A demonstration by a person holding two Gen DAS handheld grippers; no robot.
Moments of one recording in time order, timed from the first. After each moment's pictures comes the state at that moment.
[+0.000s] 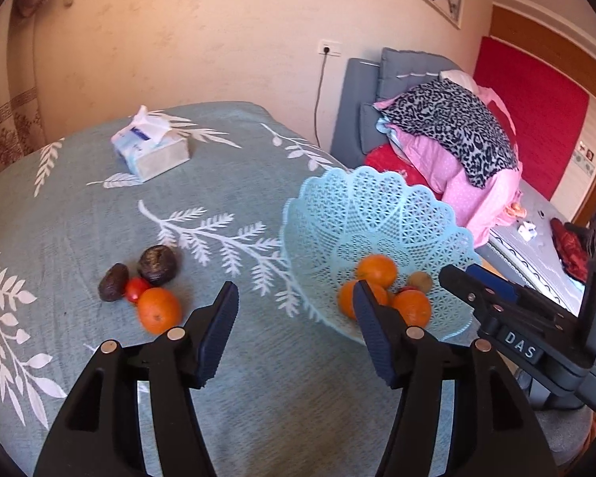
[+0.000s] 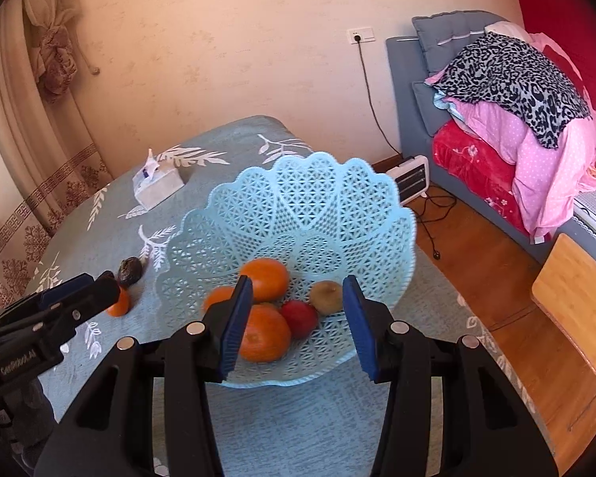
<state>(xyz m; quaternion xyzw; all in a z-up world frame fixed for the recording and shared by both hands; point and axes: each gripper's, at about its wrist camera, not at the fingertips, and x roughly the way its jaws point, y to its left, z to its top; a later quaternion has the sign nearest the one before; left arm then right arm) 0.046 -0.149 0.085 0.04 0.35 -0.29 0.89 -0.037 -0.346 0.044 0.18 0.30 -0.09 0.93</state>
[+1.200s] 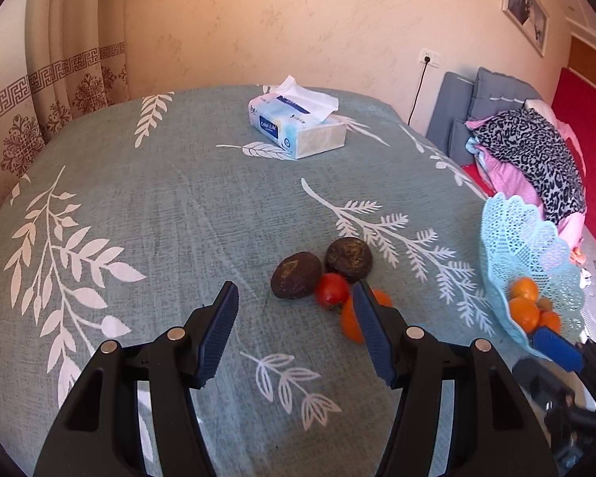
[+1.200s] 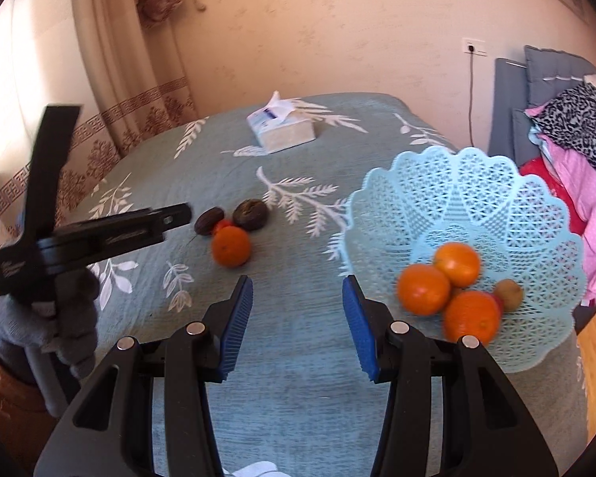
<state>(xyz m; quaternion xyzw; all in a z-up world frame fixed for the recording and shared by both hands) 0.115 -0.035 0.058 0.01 0.38 -0.15 0.91 -0.002 -0.219 0.043 0.08 0.33 0.06 0.94</state>
